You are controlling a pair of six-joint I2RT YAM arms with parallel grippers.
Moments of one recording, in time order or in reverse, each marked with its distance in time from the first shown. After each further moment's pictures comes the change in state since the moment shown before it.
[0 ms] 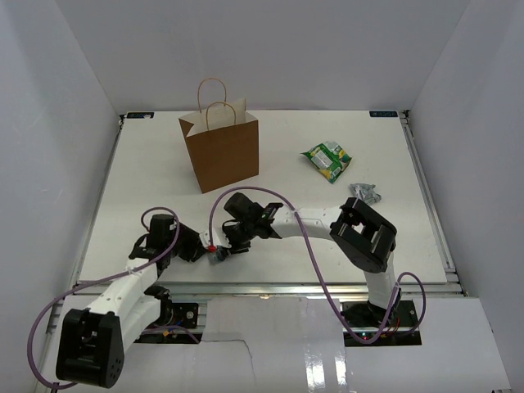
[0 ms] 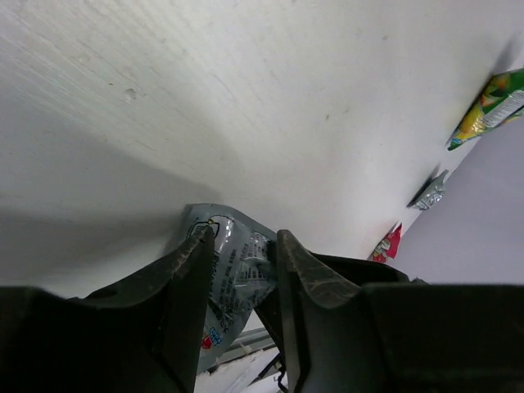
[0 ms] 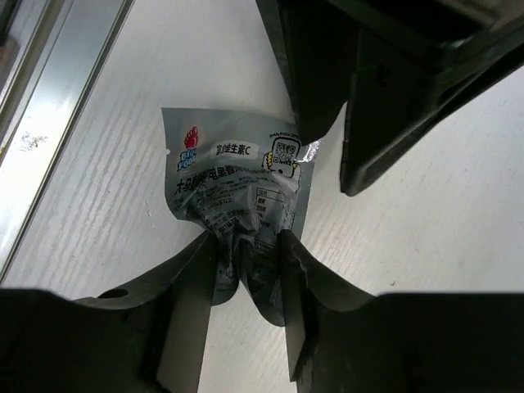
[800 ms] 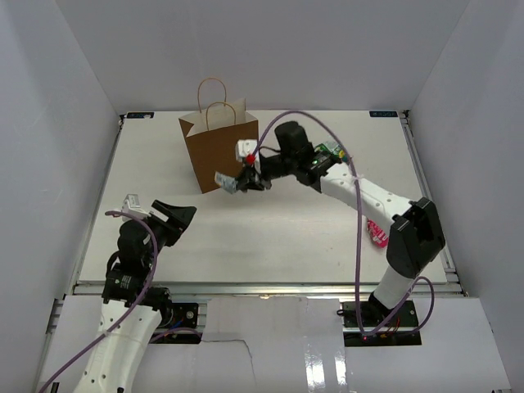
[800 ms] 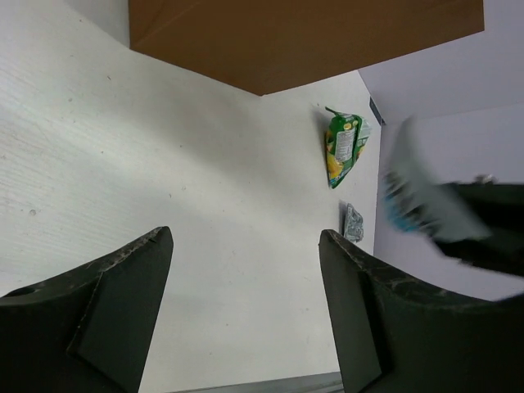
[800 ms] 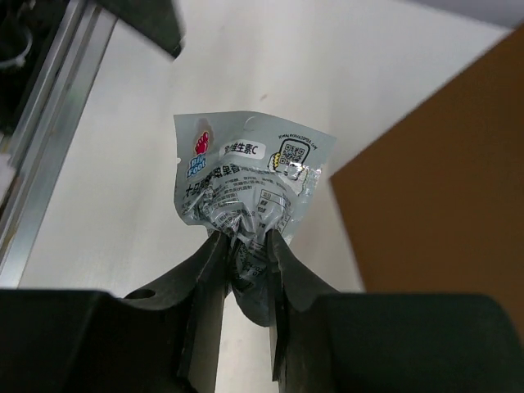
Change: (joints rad) left arm 0.000 -0.555 0.206 -0.216 -0.224 0.206; right arm -0.310 -0.253 0.096 -0.013 -0.304 0.245
